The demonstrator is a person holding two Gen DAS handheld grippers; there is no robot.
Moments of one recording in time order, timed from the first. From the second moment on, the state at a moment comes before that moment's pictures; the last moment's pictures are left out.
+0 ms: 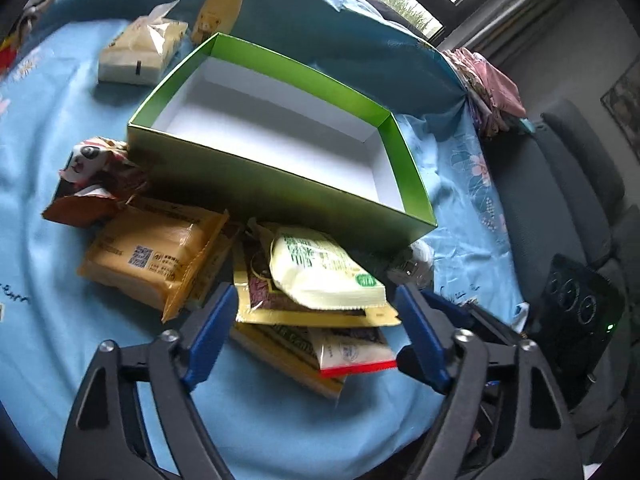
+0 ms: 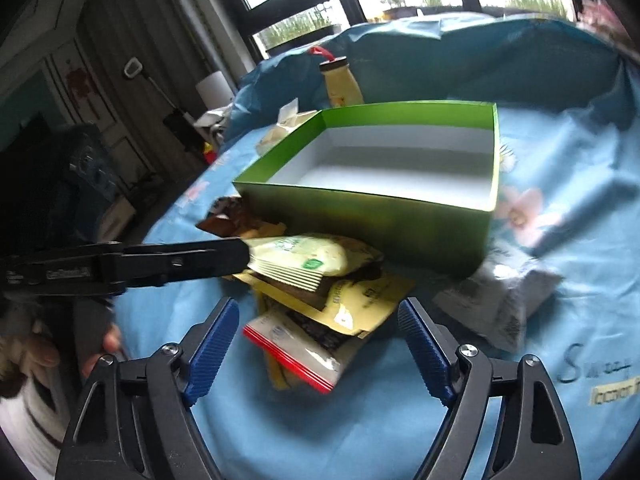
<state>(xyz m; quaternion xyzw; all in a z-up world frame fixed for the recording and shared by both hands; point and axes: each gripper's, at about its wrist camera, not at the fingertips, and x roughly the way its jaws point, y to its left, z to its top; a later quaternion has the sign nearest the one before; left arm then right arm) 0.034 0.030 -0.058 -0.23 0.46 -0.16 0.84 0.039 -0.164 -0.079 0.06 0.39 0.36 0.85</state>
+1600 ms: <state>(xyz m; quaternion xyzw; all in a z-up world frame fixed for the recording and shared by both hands) 0.026 0.033 -0.049 -0.22 0.49 -0.16 0.83 0.047 -0.142 -0.075 0.07 0.41 0.40 0.82</state>
